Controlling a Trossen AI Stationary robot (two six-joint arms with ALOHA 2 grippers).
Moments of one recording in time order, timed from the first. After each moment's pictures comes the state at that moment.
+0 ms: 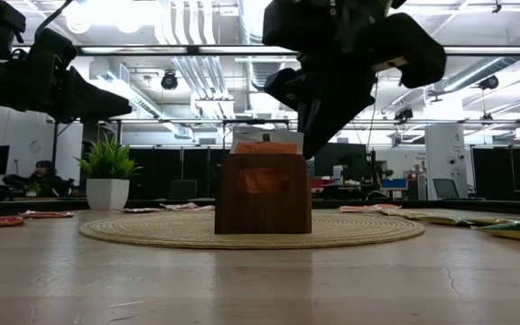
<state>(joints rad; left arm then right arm) 0.03 0.18 0.01 0.07 -0.34 0.03 0.22 1.89 1.38 -0.65 0.00 -0.25</state>
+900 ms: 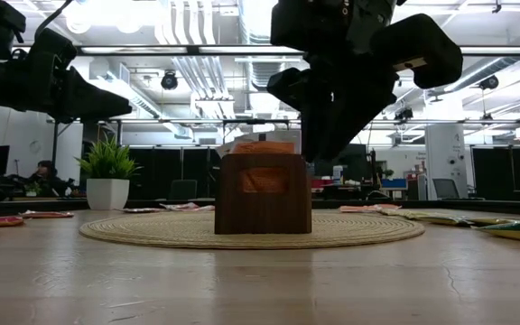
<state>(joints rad) 0.03 0.18 0.01 0.07 -0.34 0.03 0.24 1.89 1.38 -0.70 -0.01 -0.29</state>
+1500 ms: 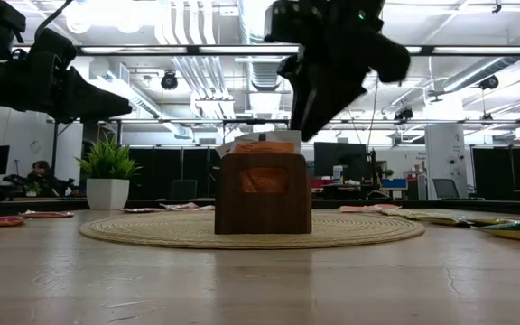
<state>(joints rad) 0.03 0.18 0.01 0.07 -0.33 0.03 0.20 1.84 1.42 -0.75 0.23 -0.13</state>
